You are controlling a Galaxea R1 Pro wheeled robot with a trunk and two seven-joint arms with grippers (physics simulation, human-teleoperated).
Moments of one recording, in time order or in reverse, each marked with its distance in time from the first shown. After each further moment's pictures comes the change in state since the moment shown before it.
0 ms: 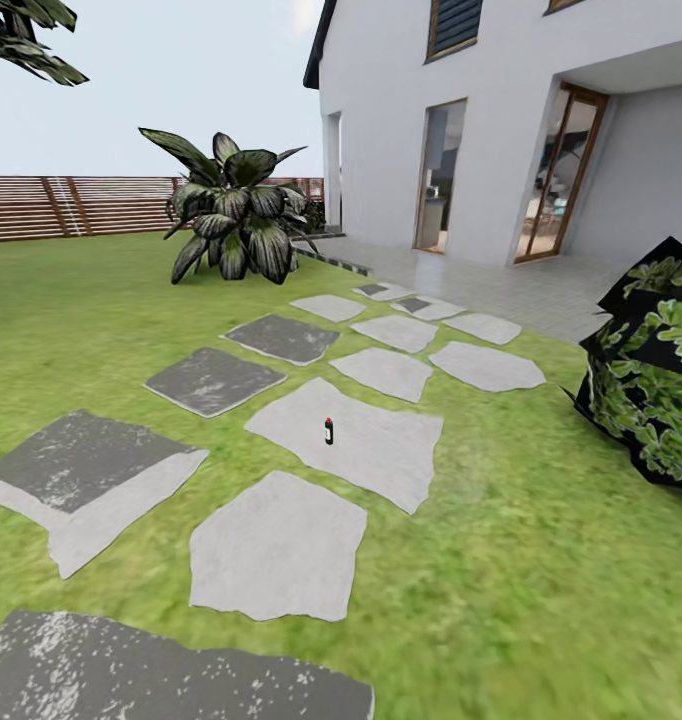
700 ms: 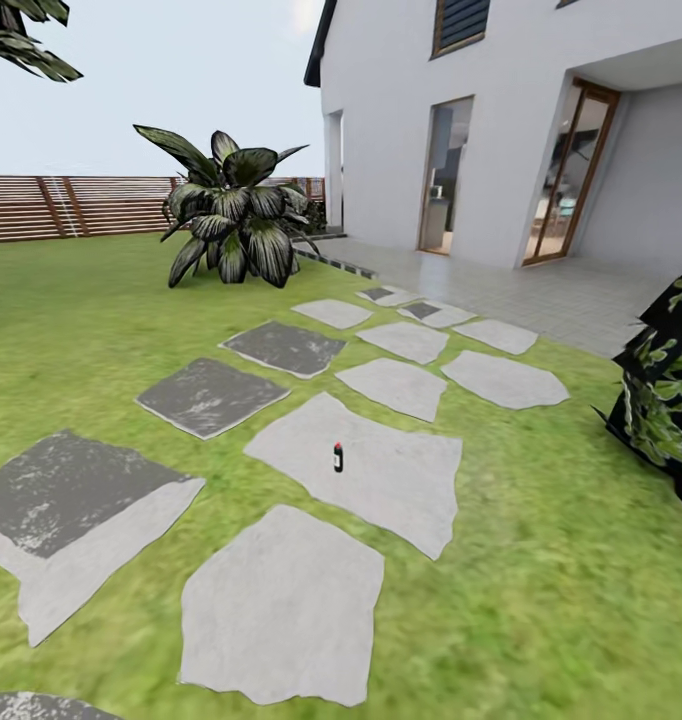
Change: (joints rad) left arm 0.000 0.000 0.000 0.000 0.001 0.000 0.000; right arm 0.000 0.000 0.000 0.002 0.000 0.001 0.000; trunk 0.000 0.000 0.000
